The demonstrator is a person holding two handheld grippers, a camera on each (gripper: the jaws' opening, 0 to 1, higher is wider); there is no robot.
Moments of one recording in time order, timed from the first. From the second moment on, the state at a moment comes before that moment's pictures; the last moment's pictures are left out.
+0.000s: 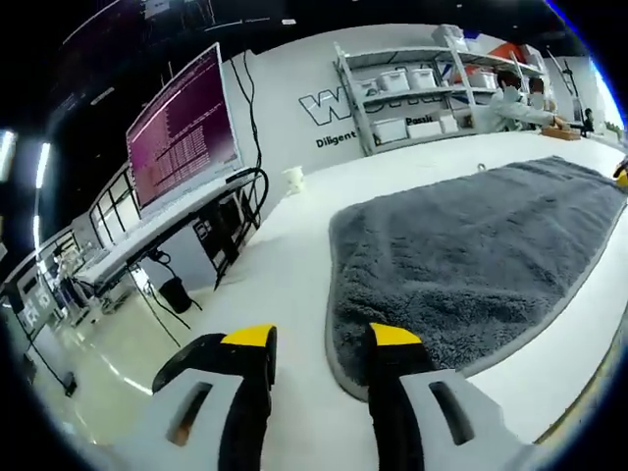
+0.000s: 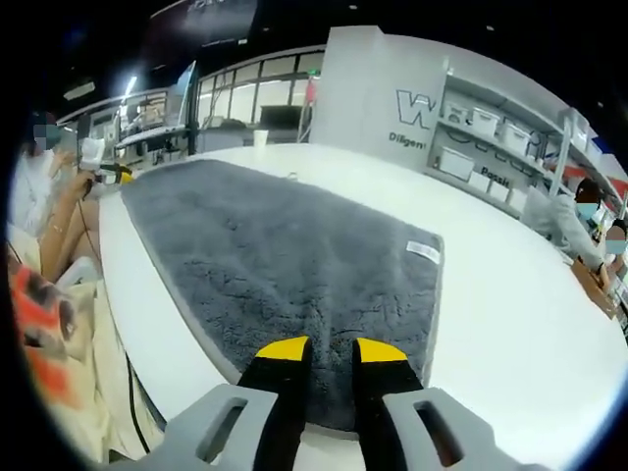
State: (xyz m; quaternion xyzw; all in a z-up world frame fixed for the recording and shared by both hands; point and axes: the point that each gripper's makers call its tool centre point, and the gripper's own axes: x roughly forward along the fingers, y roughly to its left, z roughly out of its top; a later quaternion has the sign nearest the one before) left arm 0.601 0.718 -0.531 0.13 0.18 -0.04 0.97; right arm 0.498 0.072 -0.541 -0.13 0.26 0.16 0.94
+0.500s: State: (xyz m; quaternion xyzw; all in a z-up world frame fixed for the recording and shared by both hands) left arm 0.578 0.643 -0.498 0.02 0.14 -0.21 0.97; right arm 0.491 0.031 -0.560 -0.13 0.30 0.12 0.94
